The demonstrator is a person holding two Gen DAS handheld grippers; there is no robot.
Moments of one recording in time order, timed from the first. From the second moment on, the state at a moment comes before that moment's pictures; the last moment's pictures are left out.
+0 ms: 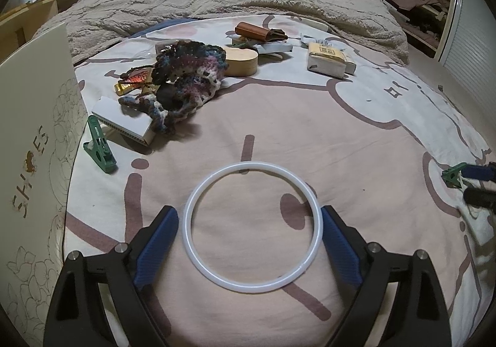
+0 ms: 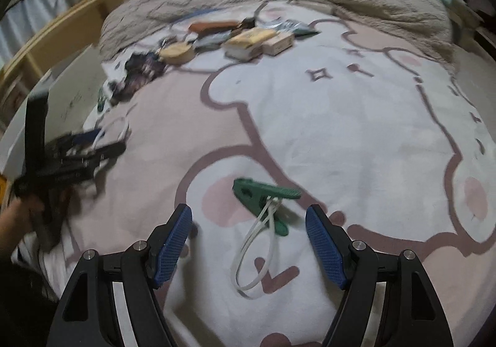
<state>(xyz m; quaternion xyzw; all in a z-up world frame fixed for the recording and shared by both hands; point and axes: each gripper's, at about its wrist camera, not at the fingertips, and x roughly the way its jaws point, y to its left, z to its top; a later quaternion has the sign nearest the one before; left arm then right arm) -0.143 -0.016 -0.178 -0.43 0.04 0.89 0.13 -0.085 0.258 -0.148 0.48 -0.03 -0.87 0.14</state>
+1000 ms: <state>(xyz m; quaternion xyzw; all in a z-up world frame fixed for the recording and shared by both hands) -0.143 -0.017 -0.178 -0.43 0.04 0.89 0.13 -0.091 0.252 -0.158 0.48 -0.05 -0.87 0.10</state>
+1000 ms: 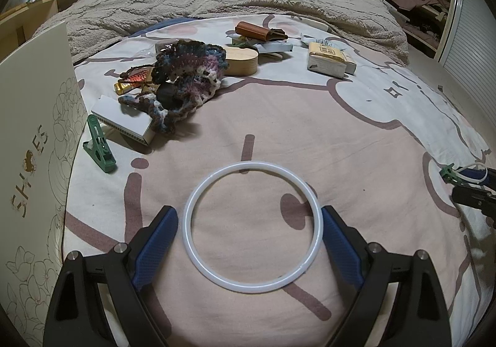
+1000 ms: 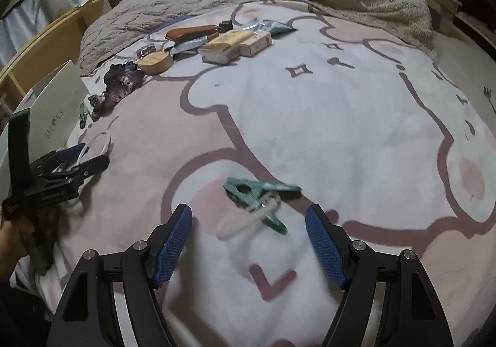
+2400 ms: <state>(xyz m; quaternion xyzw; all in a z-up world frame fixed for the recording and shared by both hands) -0.140 -0.024 -0.173 -0.43 0.01 0.89 0.13 -0.110 0.245 -0.172 0.43 -0.06 -0.89 0.10</state>
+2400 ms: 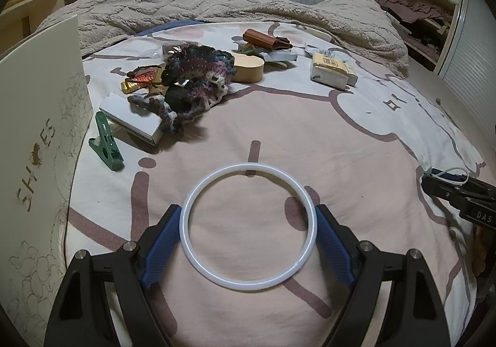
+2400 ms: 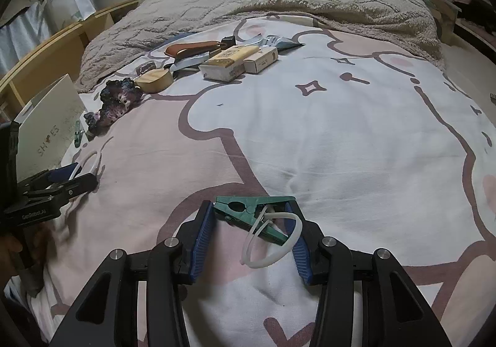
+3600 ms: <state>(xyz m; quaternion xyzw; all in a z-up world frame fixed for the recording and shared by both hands) -0.087 -0.030 -0.047 -0.34 0.02 0.93 0.11 -0.103 0.252 -0.101 0.40 -0.11 -0.90 0.16</state>
